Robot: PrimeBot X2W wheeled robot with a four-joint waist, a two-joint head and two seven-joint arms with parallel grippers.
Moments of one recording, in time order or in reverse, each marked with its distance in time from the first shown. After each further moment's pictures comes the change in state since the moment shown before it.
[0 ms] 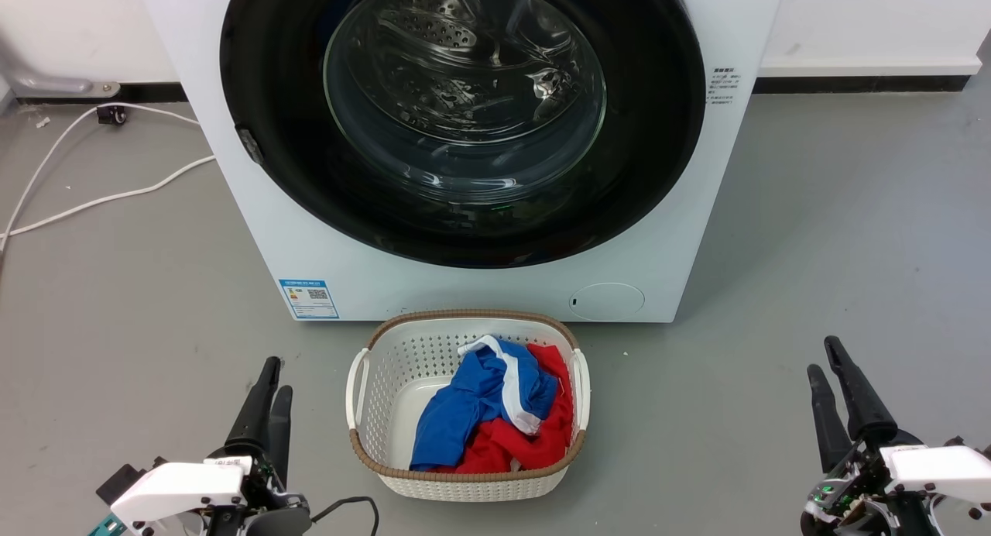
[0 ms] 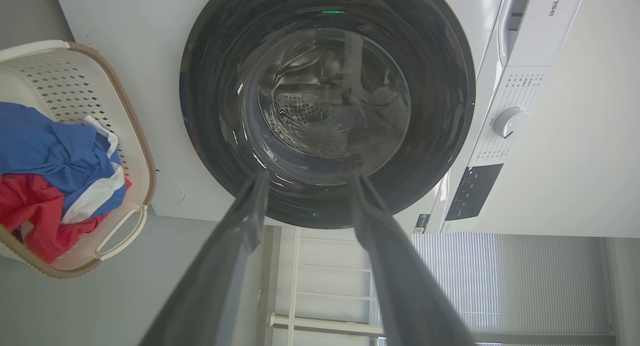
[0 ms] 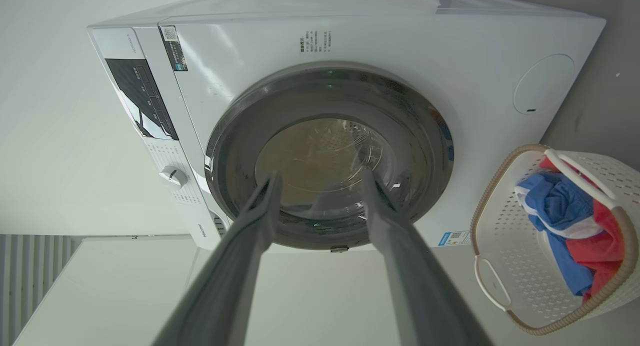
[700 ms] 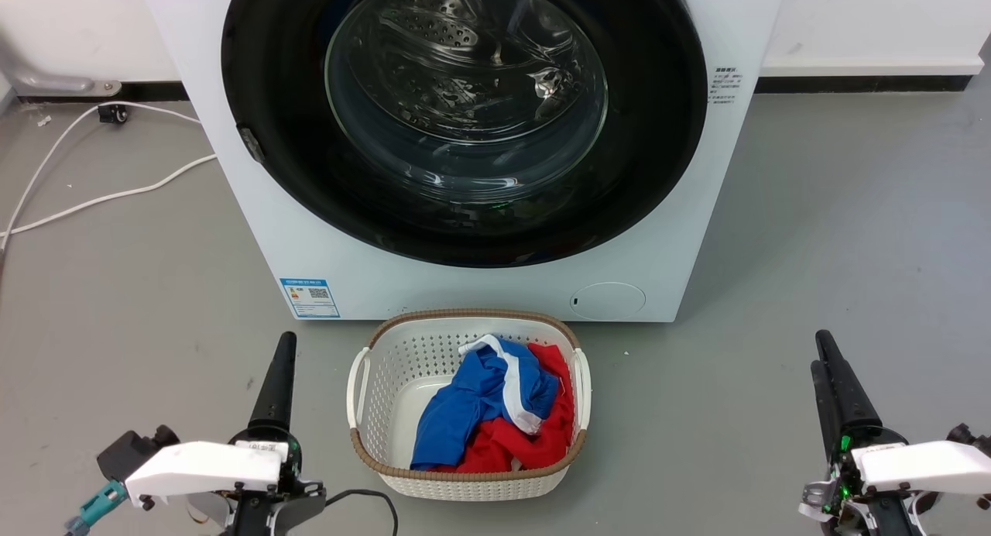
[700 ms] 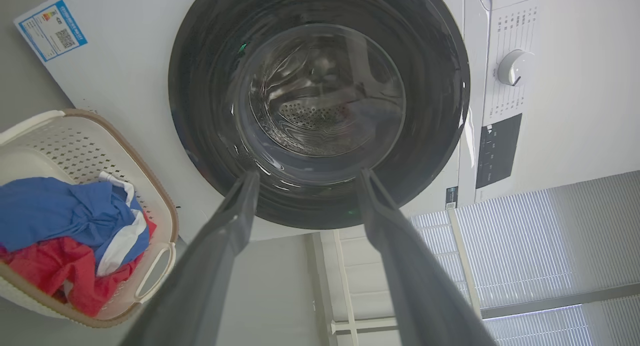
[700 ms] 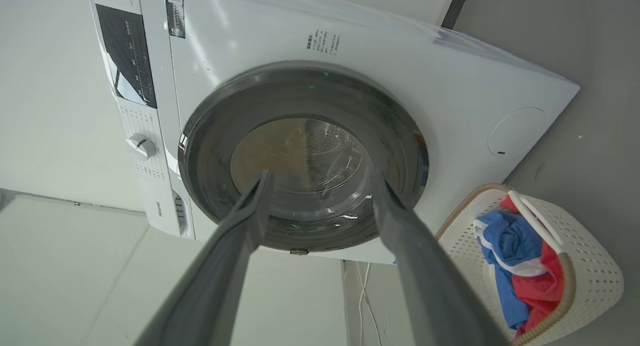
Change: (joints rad) left arm 0.000 0.000 -0.064 -0.059 0.225 0.000 -0.097; right arm 0.023 -0.008 0.053 -0.042 -0.194 0.000 -0.098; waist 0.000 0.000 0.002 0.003
